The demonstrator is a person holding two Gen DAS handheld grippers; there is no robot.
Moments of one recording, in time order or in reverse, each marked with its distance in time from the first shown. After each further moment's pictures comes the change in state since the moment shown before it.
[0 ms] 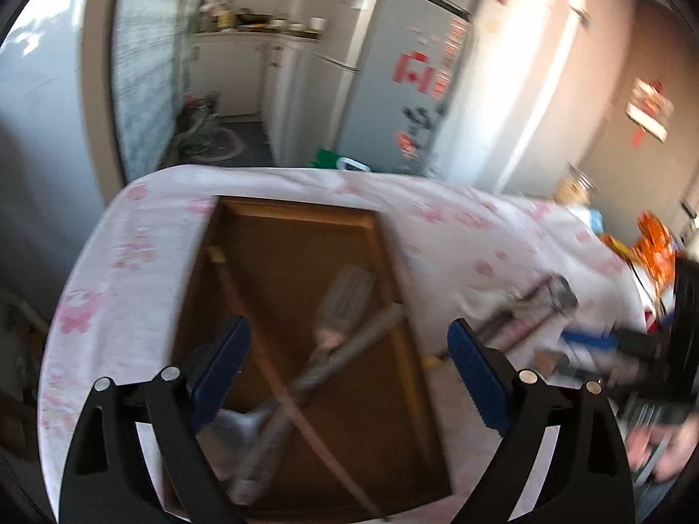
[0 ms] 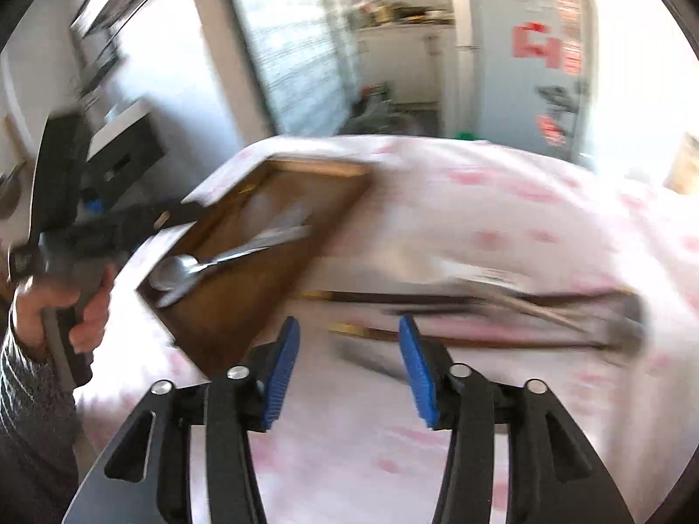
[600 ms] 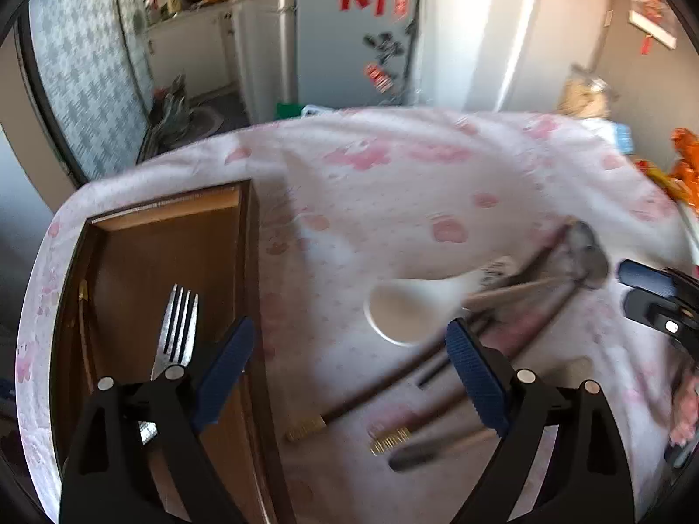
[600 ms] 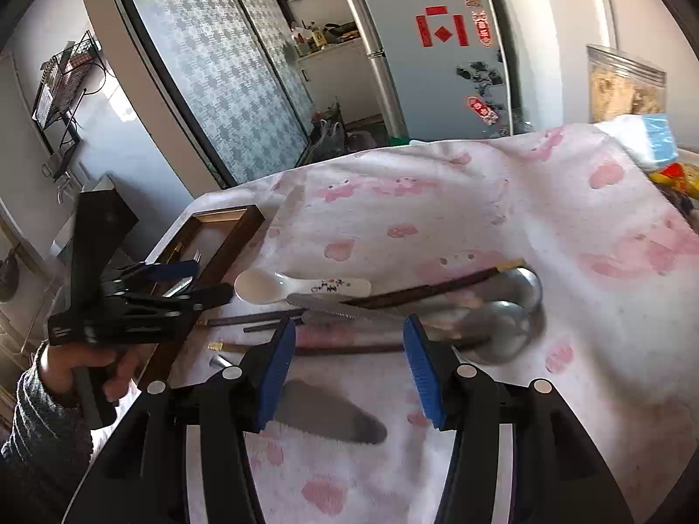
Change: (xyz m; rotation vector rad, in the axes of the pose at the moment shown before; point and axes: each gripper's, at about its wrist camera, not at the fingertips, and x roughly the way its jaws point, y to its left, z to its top) left arm 0.120 -0.097 0.018 0.134 0.214 0.123; right arm 0.010 -0.096 0.000 0.156 -0.051 0.080
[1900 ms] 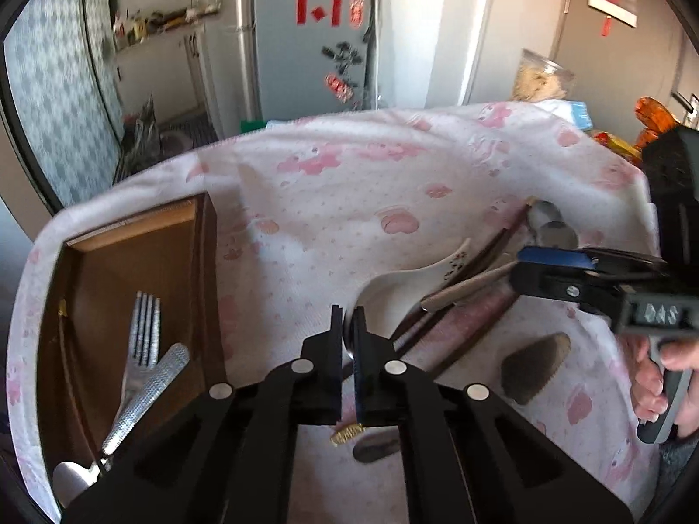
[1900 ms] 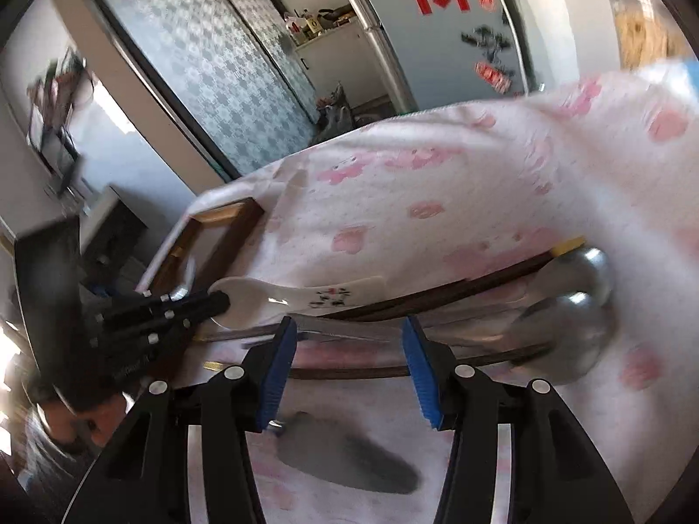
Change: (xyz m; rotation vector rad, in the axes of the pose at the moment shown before) left arm -0.016 -0.025 -0.016 0.115 -0.081 -0.079; right arm 0.047 -0.007 -0.001 0.144 0.048 0.107
